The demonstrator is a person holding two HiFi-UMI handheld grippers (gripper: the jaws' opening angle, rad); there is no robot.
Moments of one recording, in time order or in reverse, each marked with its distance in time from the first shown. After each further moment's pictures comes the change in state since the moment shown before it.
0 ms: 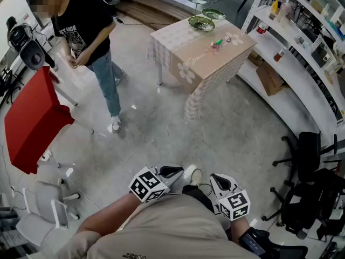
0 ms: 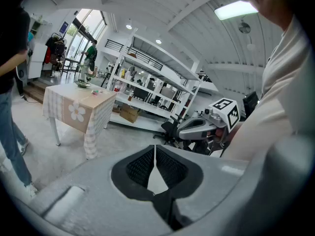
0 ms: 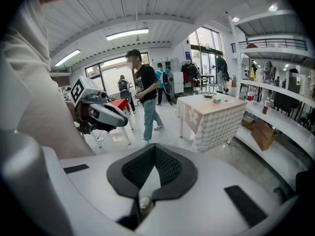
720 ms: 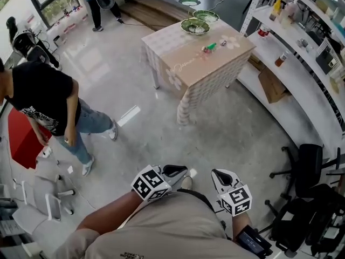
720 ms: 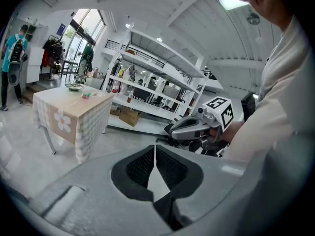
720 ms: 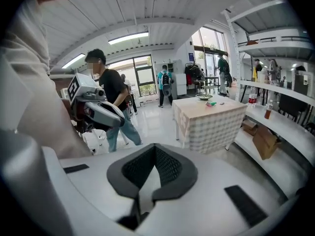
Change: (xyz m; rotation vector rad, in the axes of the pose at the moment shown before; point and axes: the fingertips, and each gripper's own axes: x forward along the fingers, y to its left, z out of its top) left arm 0.145 -0.012 0.090 0.024 0.005 0.035; right arm -0.022 -0.170 0.011 -0.034 -0.027 0.059
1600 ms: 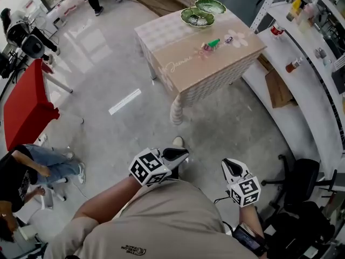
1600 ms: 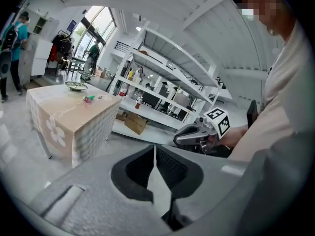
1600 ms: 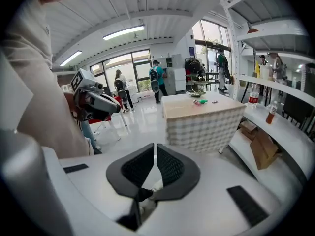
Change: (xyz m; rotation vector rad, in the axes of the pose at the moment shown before) left arm 0.115 0.124 0.107 -0.099 -0.049 0.027; right arm 0.053 -0.204 0.029 -0.016 0.071 0.023
